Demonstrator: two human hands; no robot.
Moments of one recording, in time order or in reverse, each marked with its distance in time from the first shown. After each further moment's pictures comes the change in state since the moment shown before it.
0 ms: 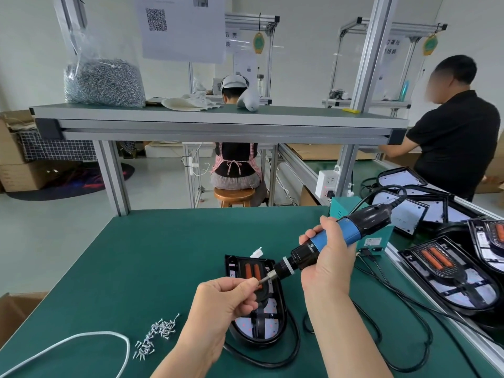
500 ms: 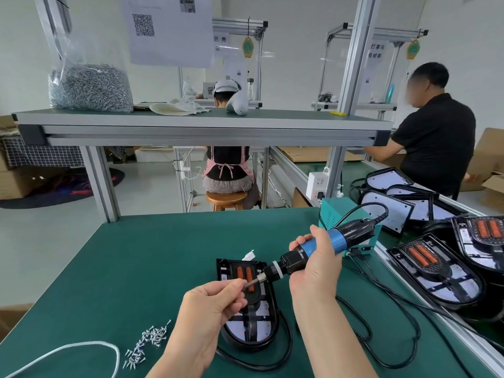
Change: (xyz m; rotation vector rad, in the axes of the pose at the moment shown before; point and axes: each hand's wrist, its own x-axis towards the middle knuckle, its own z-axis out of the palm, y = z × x) left_hand -0.002 0.000 -0.002 -0.156 -0.001 -0.008; right_hand 0.000 0.006 -0.004 0.067 0.129 0.073
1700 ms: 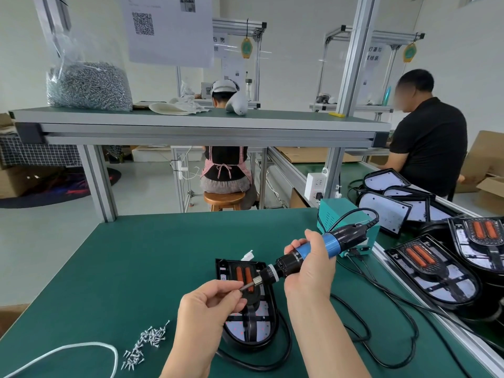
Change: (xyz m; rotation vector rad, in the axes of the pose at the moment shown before) left_hand -0.010 -0.006 -0.005 0.244 0.015 0.247; right_hand -0.003 0.008 -0.001 -0.033 0.043 0.040
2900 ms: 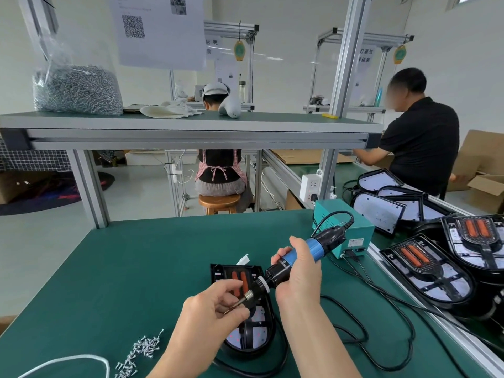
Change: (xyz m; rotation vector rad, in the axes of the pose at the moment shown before) left_hand 0.007 0.006 -0.008 0.529 -0.218 0.123; right_hand 0.011 0.018 -0.006 -0.053 -0.018 0.085
